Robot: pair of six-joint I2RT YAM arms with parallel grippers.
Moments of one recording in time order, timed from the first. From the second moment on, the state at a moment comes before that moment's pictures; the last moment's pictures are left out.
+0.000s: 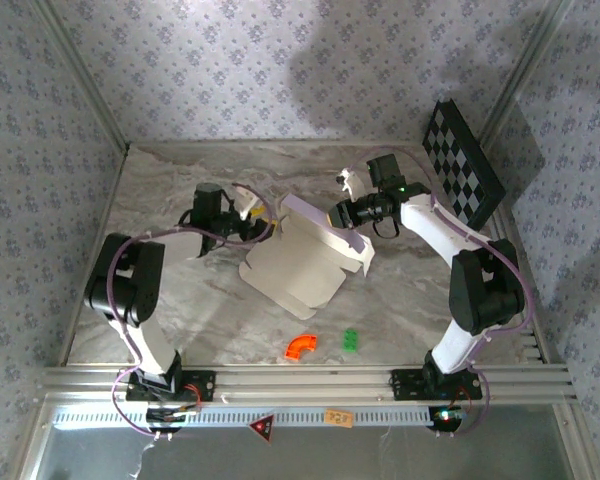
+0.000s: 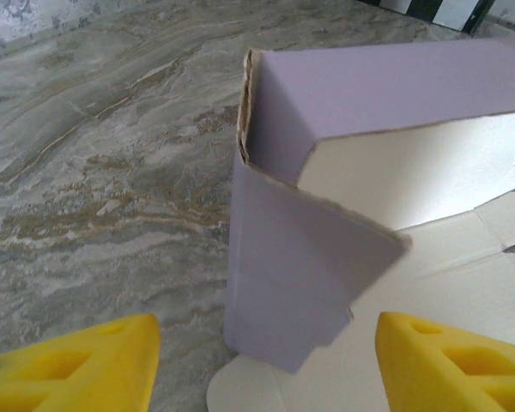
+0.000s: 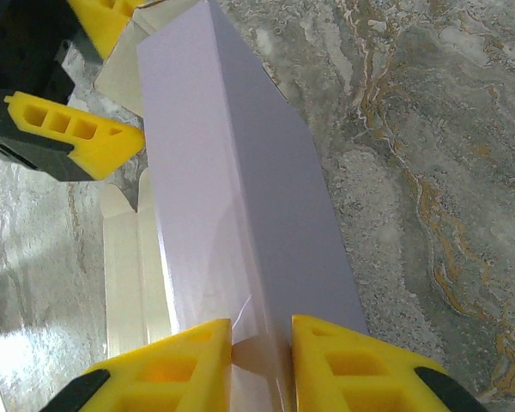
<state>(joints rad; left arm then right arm) -0.29 1.76 0.91 0.31 0.69 0.24 0.34 1.69 1.29 -0.53 -0.59 -0.06</state>
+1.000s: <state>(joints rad) -0.35 1.88 1.10 0.11 0.86 0.37 0.33 1.70 1.30 -0.56 -0.62 -0.07</state>
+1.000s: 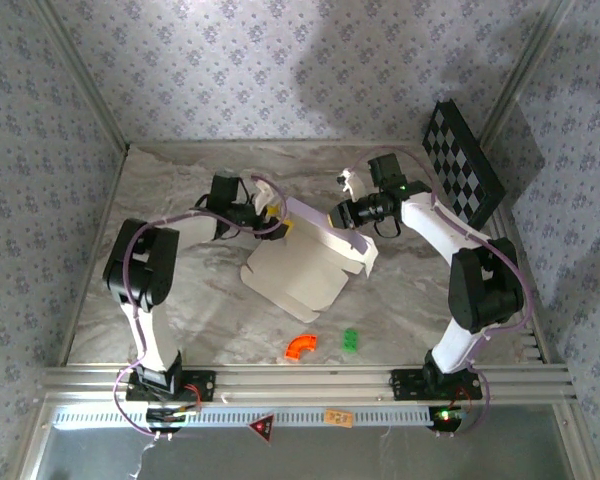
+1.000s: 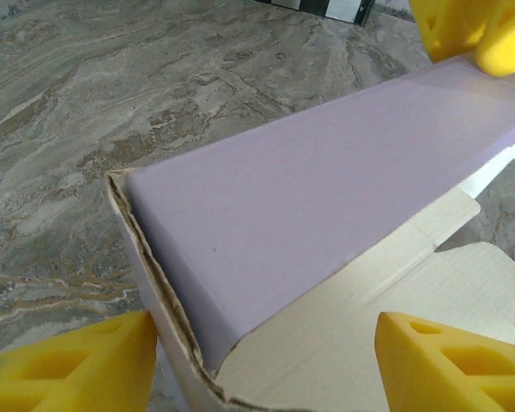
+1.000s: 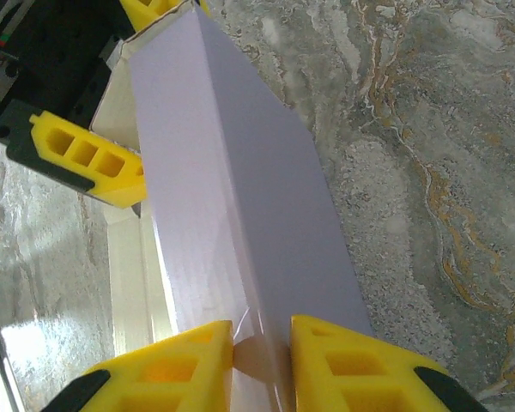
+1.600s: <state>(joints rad) -0.38 1.81 1.11 -0.17 0.78 0.56 0.33 1.70 1.30 -0.56 -0.63 -0.07</state>
